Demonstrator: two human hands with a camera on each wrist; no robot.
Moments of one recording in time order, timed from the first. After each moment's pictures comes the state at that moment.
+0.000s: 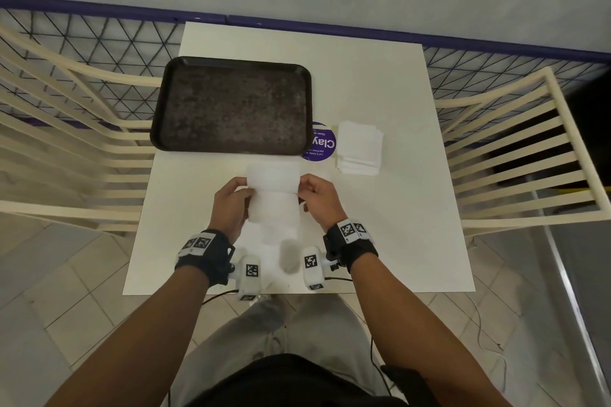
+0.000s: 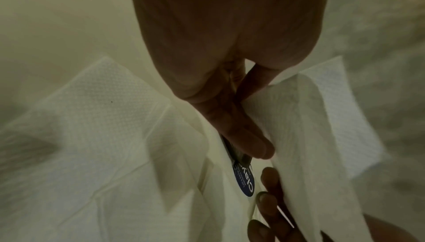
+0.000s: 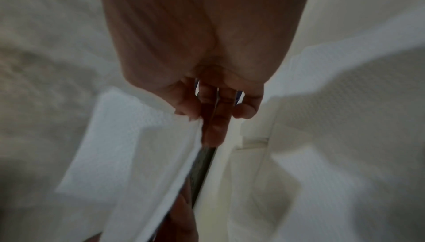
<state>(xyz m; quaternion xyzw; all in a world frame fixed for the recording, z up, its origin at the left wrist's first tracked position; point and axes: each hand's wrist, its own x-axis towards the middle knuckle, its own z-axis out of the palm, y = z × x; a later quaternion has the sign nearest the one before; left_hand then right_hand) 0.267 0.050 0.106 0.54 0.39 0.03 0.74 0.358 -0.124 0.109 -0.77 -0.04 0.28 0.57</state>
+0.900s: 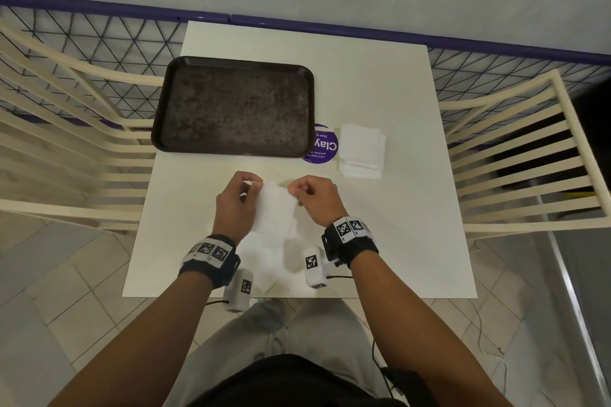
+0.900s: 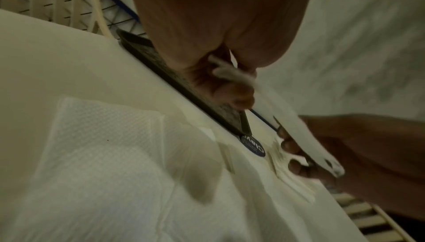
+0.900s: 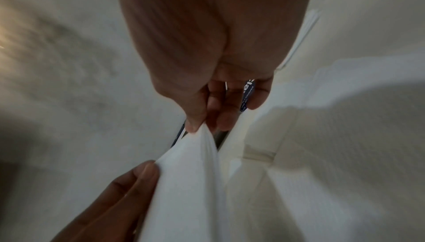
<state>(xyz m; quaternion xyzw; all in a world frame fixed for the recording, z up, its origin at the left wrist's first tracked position) 0.267 0.049 0.098 0.79 0.27 0.11 0.54 0.373 -0.120 0.104 -0.83 -0.10 0.26 0.49</state>
